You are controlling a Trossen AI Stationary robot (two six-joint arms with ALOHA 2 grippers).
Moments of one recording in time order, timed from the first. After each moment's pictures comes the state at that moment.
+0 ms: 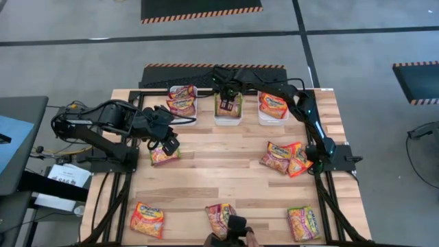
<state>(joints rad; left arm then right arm) -0.17 1.30 1.63 -1.32 -0.43 -0.78 -0.50 2.25 2.11 -1.04 0.27 -0.29</state>
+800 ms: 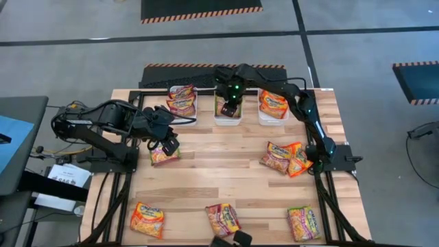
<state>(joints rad) -0.17 1.30 1.63 -1.32 -0.43 -0.77 -0.51 2.25 2.17 -1.33 -0.20 -0.08</state>
